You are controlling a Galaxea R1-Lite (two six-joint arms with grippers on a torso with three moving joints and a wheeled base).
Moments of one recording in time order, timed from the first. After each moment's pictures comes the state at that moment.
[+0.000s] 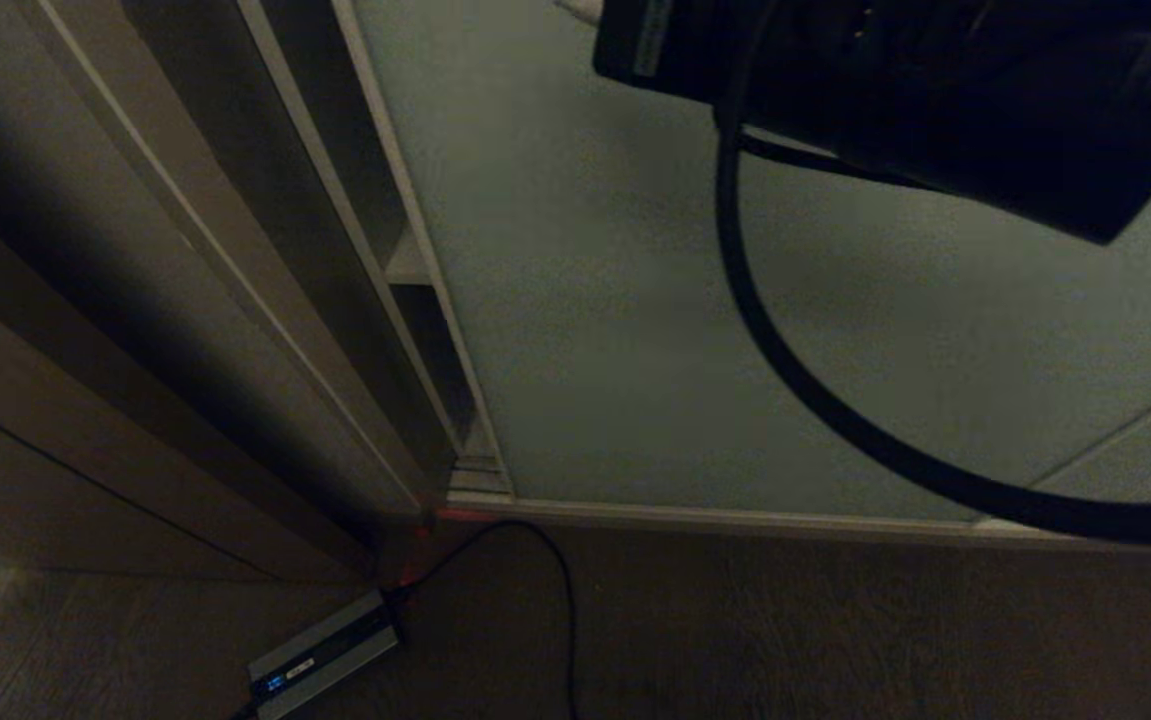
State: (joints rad) left arm 0.00 0.00 0.00 -0.01 0.00 -0.01; right arm 0.95 1.70 -1.68 -0.34 -0.17 0.09
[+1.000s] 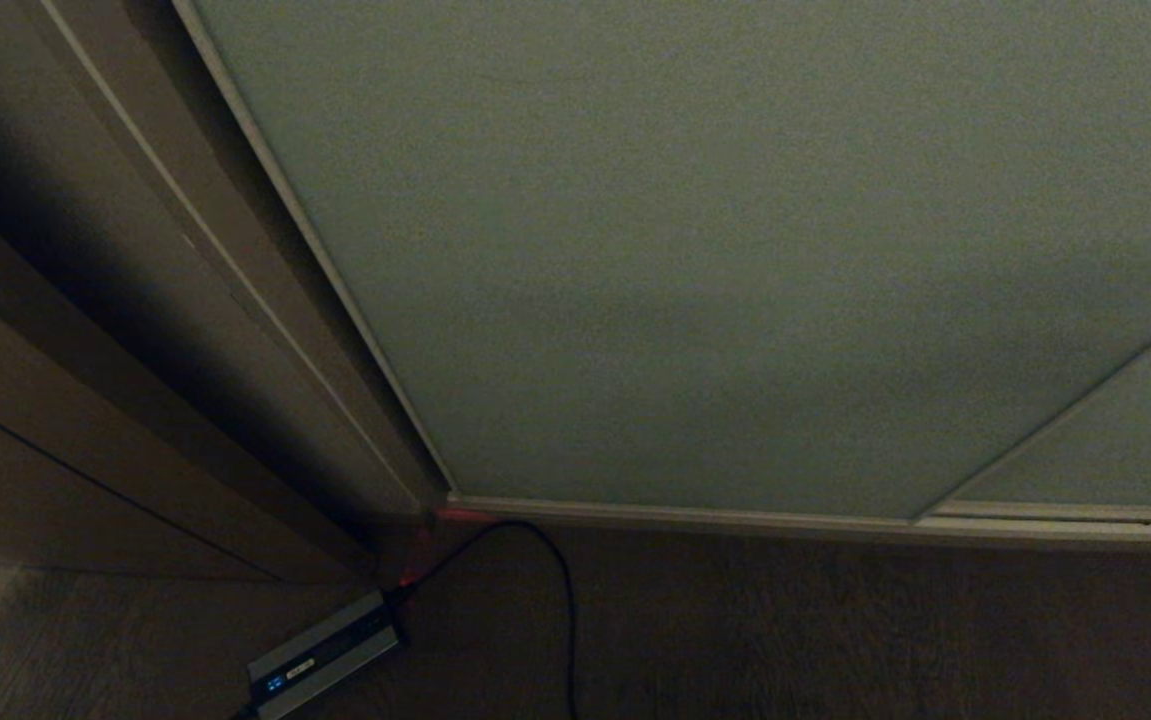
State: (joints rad) left arm 0.00 0.00 0.00 -0.01 0.00 -0.01; right arm -0.25 1.03 -0.72 -0.29 -0.34 0.07
